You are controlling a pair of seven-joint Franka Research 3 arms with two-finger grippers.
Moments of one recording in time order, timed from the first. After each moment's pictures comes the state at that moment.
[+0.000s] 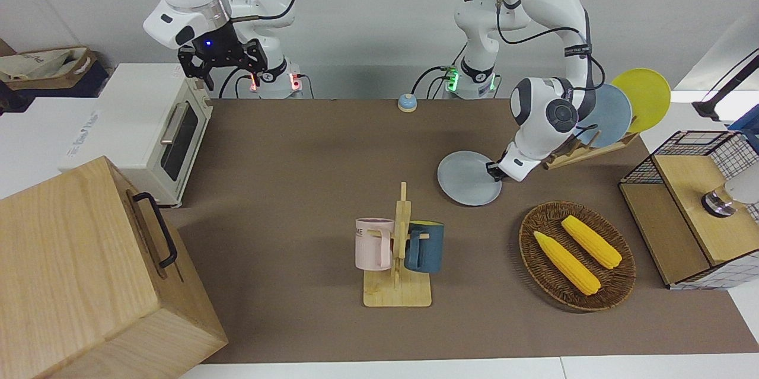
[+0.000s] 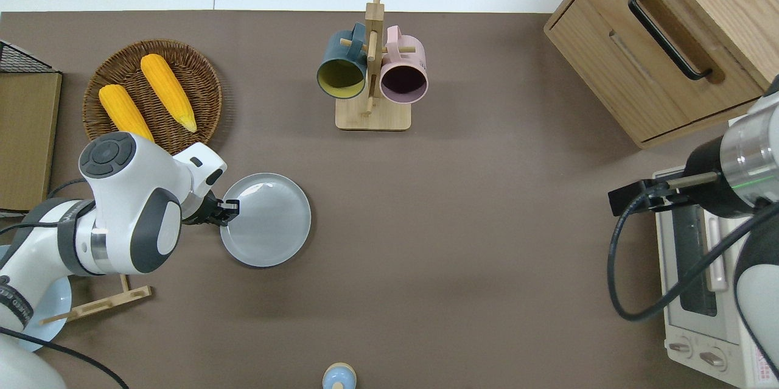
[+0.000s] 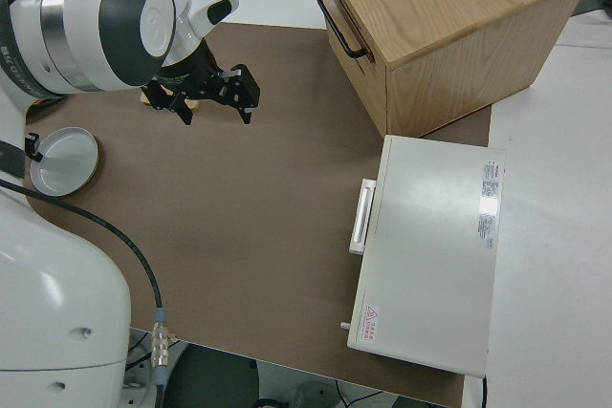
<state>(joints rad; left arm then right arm) -0.04 0.21 -0.08 -2.12 -0.06 2.14 -0.13 0.02 -0.01 0.12 -1.48 0.00 1.39 0.03</state>
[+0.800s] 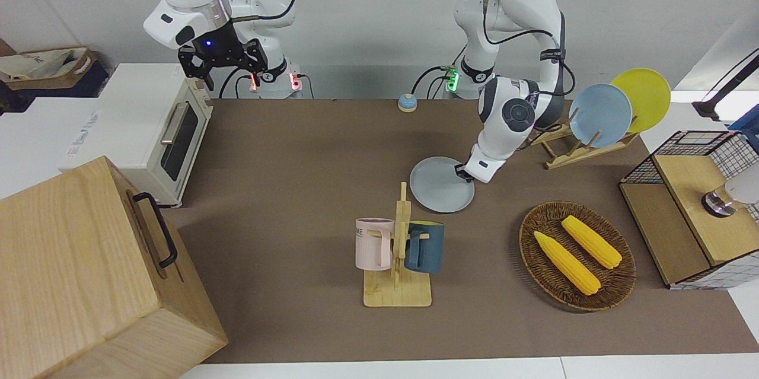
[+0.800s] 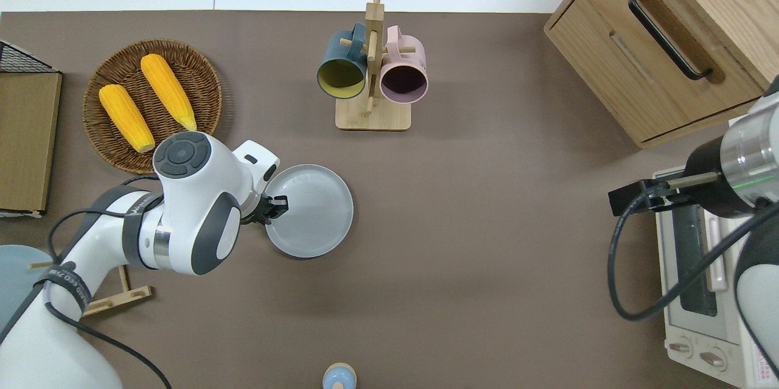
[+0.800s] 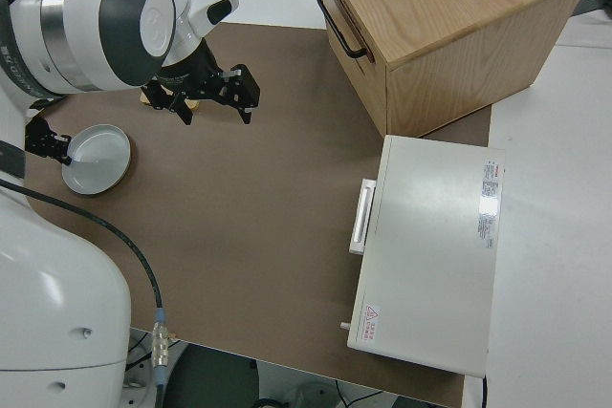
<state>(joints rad) -0.17 0.24 -0.12 -2.07 -0.06 2.14 -0.39 0.02 -0.01 0.12 -1.48 0.00 1.39 0.03</state>
